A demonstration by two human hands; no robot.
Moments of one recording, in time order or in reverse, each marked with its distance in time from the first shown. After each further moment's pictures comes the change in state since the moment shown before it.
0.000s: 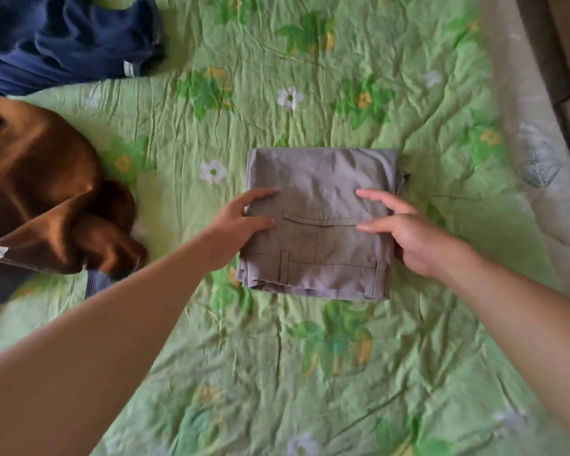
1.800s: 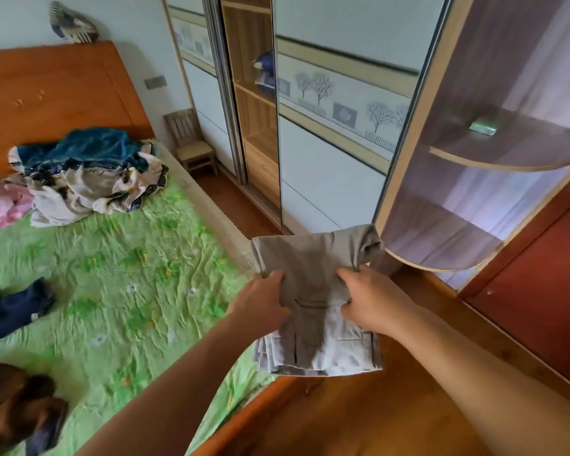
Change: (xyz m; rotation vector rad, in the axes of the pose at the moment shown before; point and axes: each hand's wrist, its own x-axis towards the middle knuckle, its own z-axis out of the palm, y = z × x) left_hand -0.537 0.182 0.376 1.364 -0.247 0.732; right_hand -0.706 -0.059 -0.184 -0.995 0.651 -0.137
